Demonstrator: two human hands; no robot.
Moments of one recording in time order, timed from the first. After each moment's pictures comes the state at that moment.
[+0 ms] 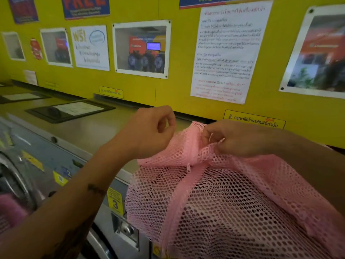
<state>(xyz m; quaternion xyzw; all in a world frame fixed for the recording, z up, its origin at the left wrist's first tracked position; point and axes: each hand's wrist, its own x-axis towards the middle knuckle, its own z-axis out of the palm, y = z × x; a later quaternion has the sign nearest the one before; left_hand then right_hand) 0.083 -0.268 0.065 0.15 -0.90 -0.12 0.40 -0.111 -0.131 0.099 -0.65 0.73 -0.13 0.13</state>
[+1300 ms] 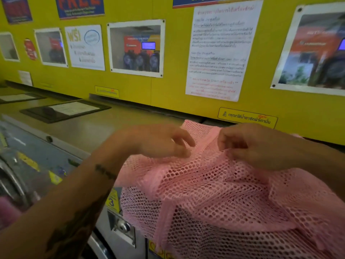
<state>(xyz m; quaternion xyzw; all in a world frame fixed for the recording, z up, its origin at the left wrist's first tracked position) 0.070 -0.241 0.083 0.18 -0.96 -0.22 0.02 -0.115 -0.075 0.093 -0.68 0.72 -0.13 0.03</state>
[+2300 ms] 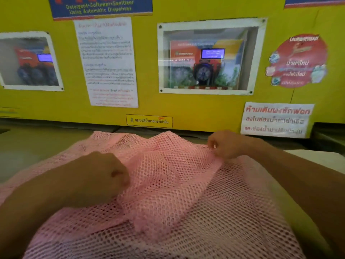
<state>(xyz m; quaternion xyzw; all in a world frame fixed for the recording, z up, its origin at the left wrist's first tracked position) -0.031 -0.074 0.086 0.23 -0.97 -0.07 0.00 -0.345 0.083 0.068 -0.46 0.89 -0.06 0.04</state>
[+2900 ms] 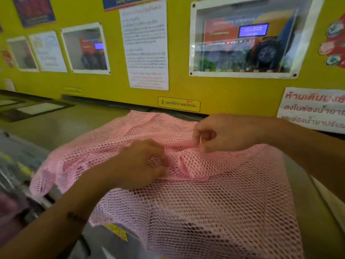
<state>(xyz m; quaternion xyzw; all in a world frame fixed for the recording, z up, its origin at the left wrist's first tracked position) -0.043 -0.030 0.036 0.23 -0.96 -0.16 0.10 -0.255 0.098 0.107 -0.66 0.73 -0.08 0.14</state>
